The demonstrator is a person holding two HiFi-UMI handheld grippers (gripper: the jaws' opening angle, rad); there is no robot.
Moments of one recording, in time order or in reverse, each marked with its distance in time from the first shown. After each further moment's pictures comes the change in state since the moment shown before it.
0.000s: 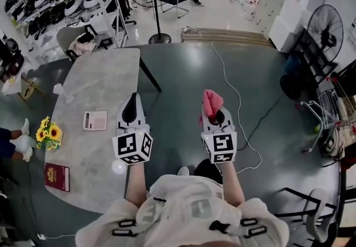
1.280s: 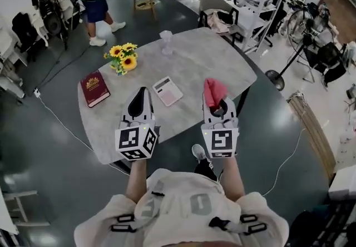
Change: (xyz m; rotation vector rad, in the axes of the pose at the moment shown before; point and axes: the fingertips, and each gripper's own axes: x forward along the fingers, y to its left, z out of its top) left arm -0.107 0.210 0.035 0.061 -0.047 0.923; right arm 0.207 0.270 0.120 -0.225 -0.378 0.936
